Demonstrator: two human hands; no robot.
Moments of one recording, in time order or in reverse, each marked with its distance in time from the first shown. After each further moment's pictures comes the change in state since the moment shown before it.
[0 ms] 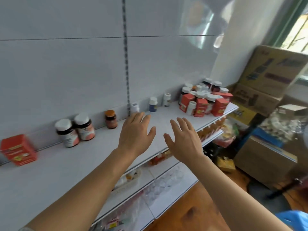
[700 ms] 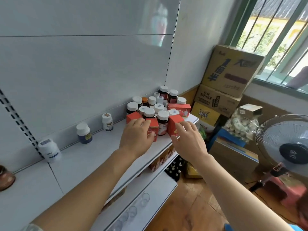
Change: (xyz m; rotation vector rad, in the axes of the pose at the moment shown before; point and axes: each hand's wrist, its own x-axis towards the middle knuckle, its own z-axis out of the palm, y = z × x) left_hand 0.234 0.156 0.191 -0.113 -0.141 0.160; right_hand 0.139 0.292 0.004 -0.116 -0.017 0.187
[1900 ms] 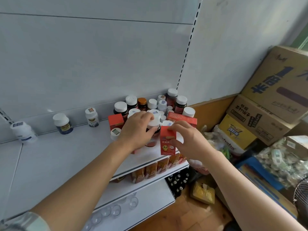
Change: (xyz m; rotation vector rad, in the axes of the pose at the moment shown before) left_hand 0.123 0.062 0.073 -0.031 0.110 -0.217; right_hand 0.158 0.154 0.050 0.452 -0.159 -0.622
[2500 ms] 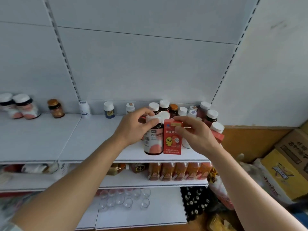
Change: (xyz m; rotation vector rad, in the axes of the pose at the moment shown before) left_hand -0.078 0.040 -0.085 -0.378 0.230 -0.465; right_hand 0.016 -0.051 -0.040 0.611 -0.084 -0.031
